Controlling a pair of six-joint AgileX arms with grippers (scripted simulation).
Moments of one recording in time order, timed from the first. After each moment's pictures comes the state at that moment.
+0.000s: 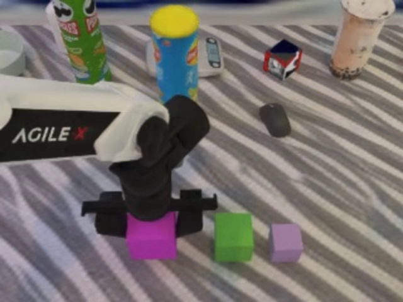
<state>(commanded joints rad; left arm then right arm) -0.68 1.88 1.13 -0.82 -0.01 -0.68 0.01 0.00 0.00 0.00 0.00 0.00</state>
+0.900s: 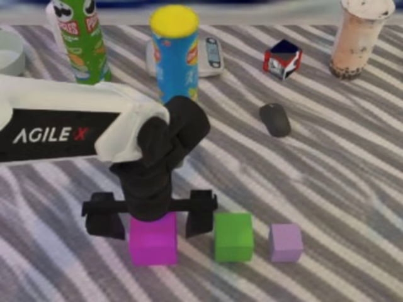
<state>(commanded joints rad) -0.68 1.88 1.13 -0.82 -0.01 -0.68 0.01 0.00 0.00 0.00 0.00 0.00</state>
